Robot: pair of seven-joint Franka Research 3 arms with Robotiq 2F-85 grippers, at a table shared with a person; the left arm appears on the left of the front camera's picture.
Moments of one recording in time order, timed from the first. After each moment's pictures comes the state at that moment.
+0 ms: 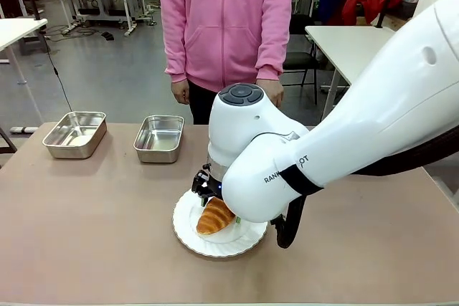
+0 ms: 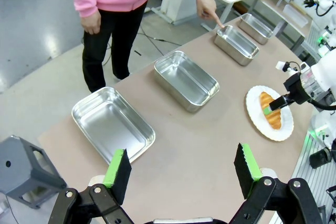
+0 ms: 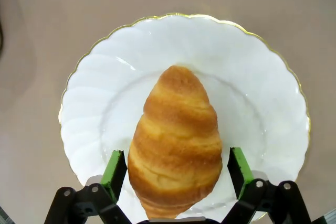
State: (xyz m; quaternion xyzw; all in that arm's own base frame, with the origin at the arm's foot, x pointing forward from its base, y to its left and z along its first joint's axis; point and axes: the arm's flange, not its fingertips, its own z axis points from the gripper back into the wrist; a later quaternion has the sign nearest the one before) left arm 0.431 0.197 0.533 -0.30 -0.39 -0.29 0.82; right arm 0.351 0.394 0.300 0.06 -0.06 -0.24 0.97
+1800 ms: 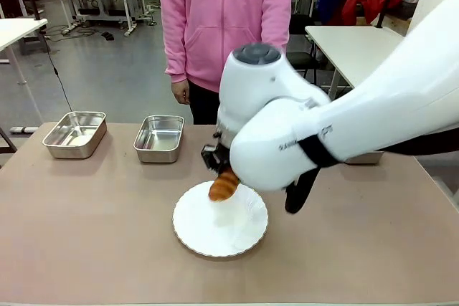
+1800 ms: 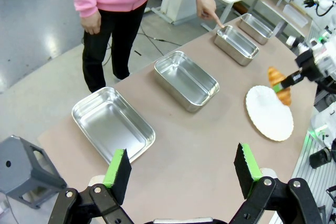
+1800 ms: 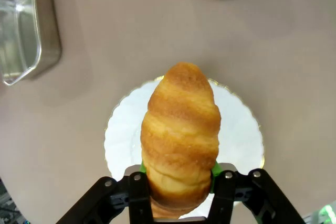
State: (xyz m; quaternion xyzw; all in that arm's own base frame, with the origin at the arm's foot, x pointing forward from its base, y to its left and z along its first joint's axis) left arm 0.431 0.197 0.533 -0.30 -0.39 -0.29 0.82; right arm 0.375 0.366 0.392 0.07 -0.12 -0.16 0.98
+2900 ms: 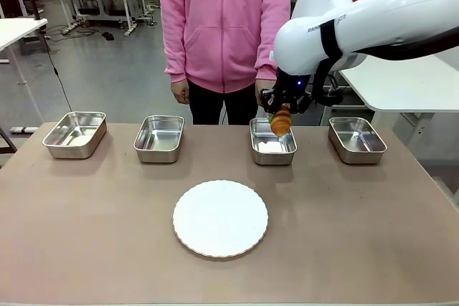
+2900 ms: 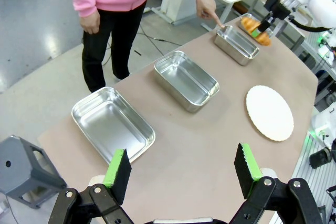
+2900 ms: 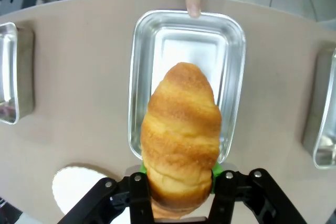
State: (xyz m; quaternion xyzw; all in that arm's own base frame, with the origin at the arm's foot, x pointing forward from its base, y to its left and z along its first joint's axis) left arm 0.431 0.197 0.533 -0.30 -0.39 -0.29 0.82; right arm 0.581 0.232 0.414 0.06 -0.09 0.05 0.99
